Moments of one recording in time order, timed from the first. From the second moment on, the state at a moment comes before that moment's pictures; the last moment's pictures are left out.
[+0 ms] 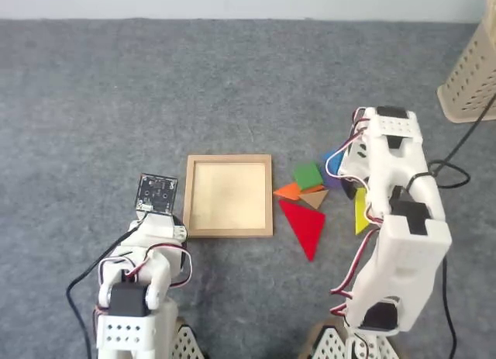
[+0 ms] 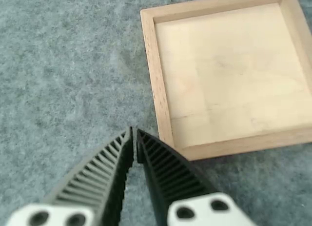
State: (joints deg) left arm -3.7 -102.7 96.9 68.5 -1.3; right arm 1.5 27.1 -0.3 81.9 -25.8
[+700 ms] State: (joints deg) left arm -3.7 -102.7 96.9 68.5 -1.3; right arm 1.9 27.3 -1.9 77.9 -27.3
